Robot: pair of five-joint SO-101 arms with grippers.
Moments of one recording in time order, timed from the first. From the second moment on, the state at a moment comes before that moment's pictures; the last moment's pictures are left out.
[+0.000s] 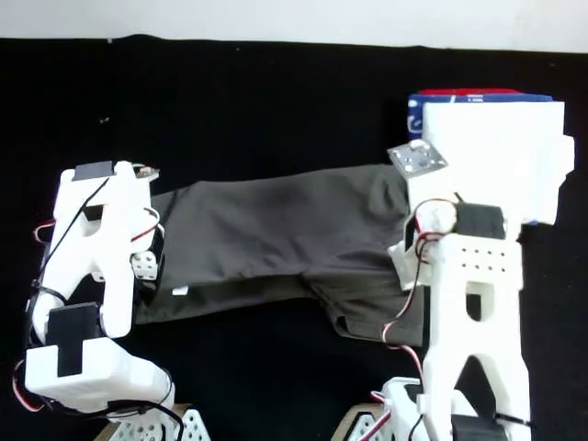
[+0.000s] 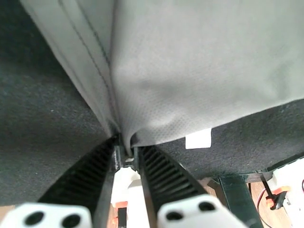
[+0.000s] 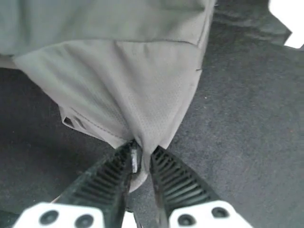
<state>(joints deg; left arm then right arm) -16.4 2.1 24.0 87.1 -22.1 -0.7 -29.7 28.4 86.8 24.8</state>
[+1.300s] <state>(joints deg) -15.5 1.9 18.9 90.9 -22.5 2.0 -30.6 33.2 89.2 28.5</state>
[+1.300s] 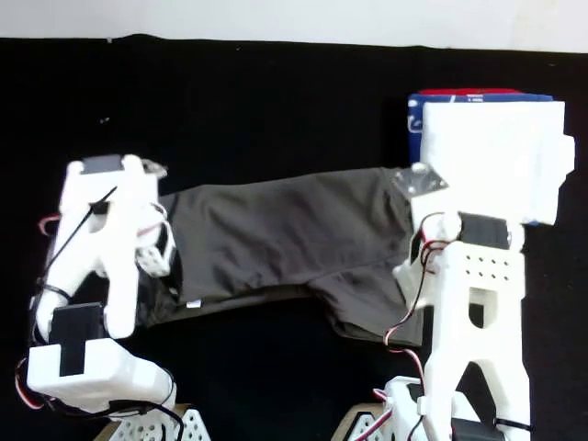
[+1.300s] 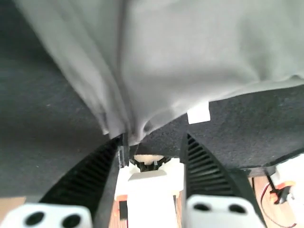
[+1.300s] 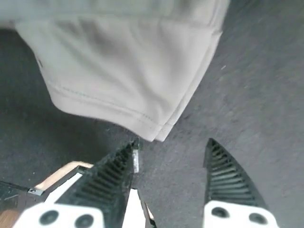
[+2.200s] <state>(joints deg) -16.1 30.6 -11.7 70.5 -15.9 -4.9 1.4 22.9 49.7 16.5</state>
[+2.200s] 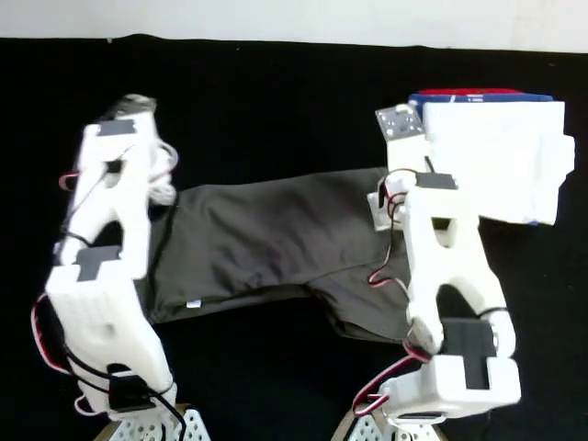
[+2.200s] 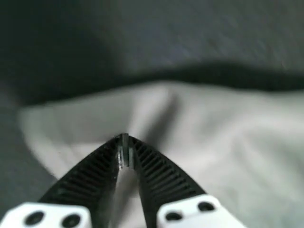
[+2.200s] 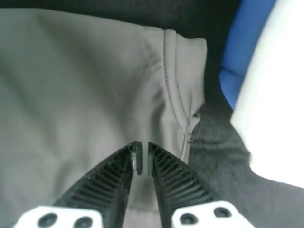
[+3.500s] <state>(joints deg) -14.6 19.1 -14.1 90.9 -18.4 -7.6 -6.2 22.9 58.6 16.4</state>
